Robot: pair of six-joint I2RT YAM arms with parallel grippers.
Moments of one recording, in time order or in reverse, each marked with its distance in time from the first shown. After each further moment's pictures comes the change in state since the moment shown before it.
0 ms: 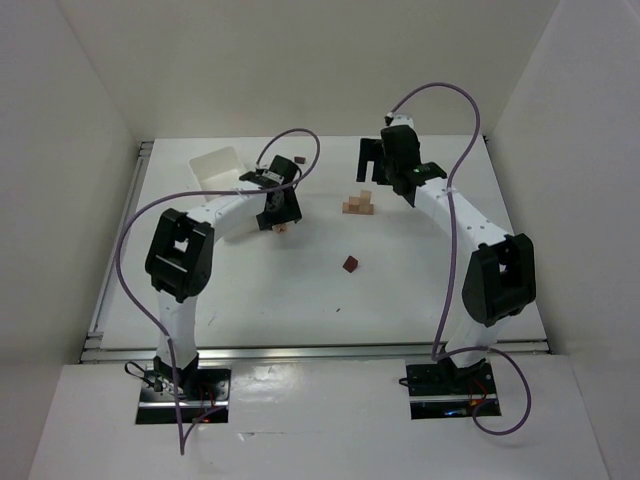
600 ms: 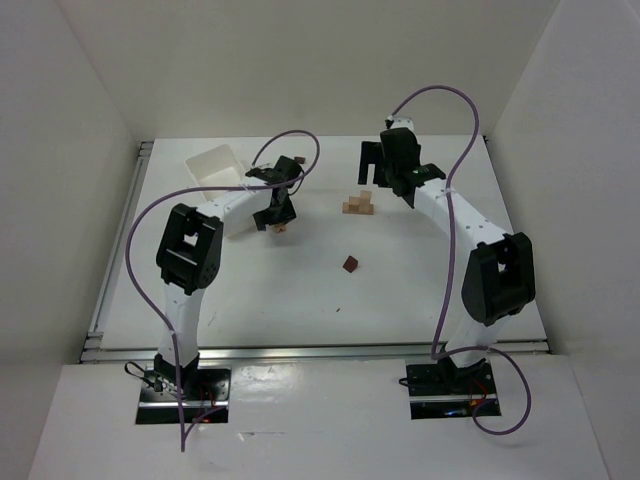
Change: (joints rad) left arm -0.002 0.112 0.121 -0.123 -0.155 -0.087; right arm -0.006 0.006 -0.018 -0.006 0.026 -0.006
